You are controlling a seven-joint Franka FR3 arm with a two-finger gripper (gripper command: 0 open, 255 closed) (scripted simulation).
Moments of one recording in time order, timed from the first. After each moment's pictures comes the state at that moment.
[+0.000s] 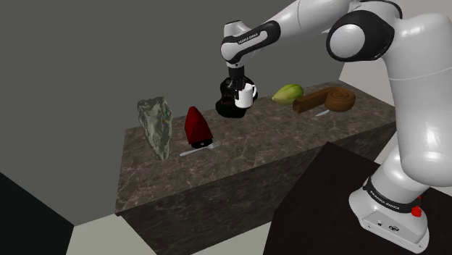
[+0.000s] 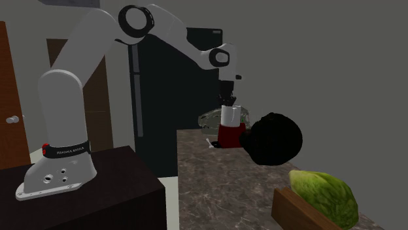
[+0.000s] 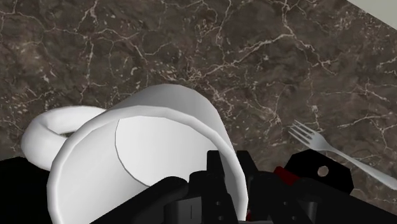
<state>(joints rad) 0.01 0.57 -0.10 -1.46 0.04 1.96 -0.10</state>
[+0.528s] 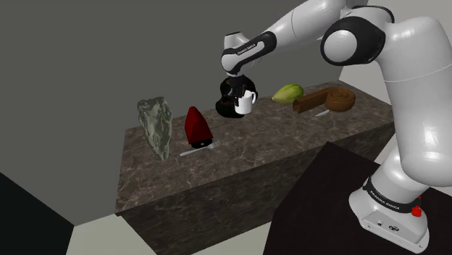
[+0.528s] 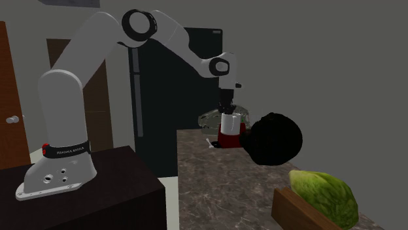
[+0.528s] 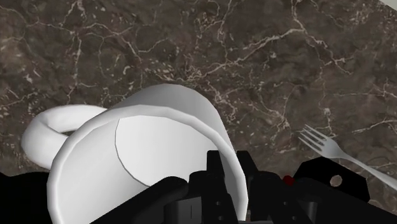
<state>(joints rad) 0.01 0.61 -0.10 -1.49 0.04 2.04 -0.10</state>
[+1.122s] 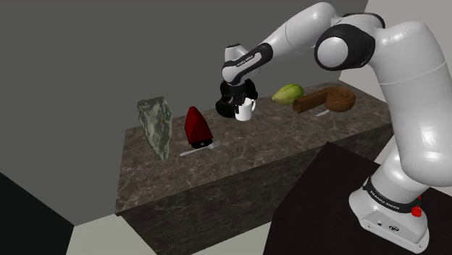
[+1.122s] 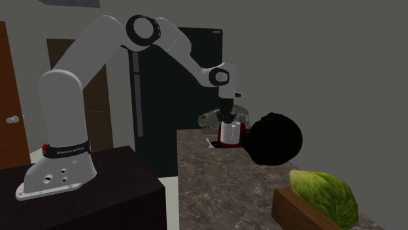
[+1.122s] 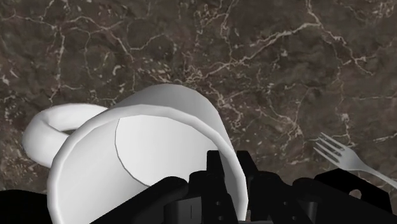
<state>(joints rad) 0.01 0.67 -0.09 -1.53 0.05 2.13 -0.11</state>
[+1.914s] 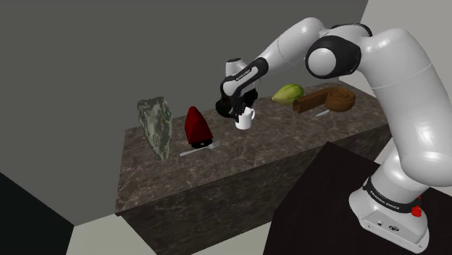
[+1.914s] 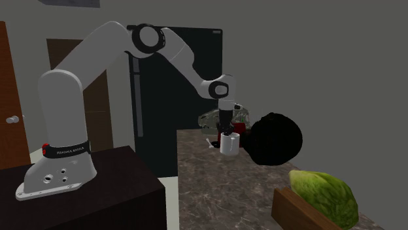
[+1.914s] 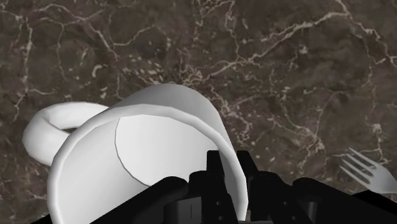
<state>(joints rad) 0.00 0.77 -0.09 -1.54 0.05 2.24 -0.11</state>
